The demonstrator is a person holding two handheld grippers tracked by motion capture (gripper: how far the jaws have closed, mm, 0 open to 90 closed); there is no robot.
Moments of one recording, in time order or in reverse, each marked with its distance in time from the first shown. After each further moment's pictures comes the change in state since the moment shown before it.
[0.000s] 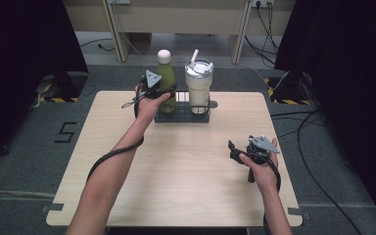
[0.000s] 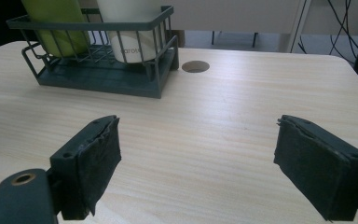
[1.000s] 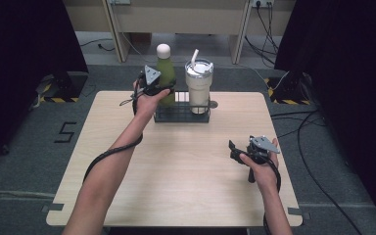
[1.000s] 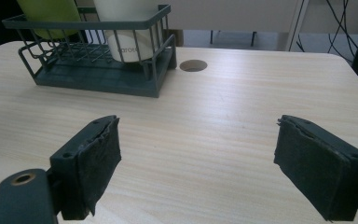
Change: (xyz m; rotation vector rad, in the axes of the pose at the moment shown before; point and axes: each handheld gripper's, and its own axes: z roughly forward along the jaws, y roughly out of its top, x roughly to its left) left arm -0.003 0.017 -0.009 -0.049 0.011 0.044; right arm -0.002 -0.001 0.001 0.004 -0.006 0.004
